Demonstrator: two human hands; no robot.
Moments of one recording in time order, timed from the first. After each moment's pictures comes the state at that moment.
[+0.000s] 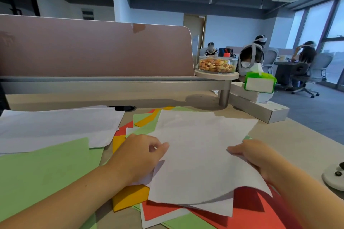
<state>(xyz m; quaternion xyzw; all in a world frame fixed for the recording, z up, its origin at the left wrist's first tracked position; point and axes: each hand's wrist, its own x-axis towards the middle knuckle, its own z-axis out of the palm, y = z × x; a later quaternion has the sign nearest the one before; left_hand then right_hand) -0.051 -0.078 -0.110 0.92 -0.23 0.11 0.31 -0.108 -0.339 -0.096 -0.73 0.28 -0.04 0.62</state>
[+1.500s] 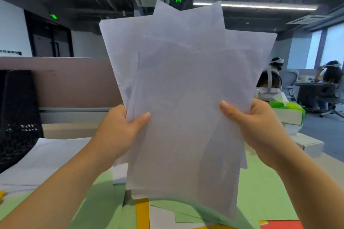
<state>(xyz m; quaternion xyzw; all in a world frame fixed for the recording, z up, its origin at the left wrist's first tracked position) -0.041 -0.019 0.006 0.76 -0.15 0.21 0.59 -0.088 -0.263 0.022 -0.71 -0.12 -0.26 0.65</state>
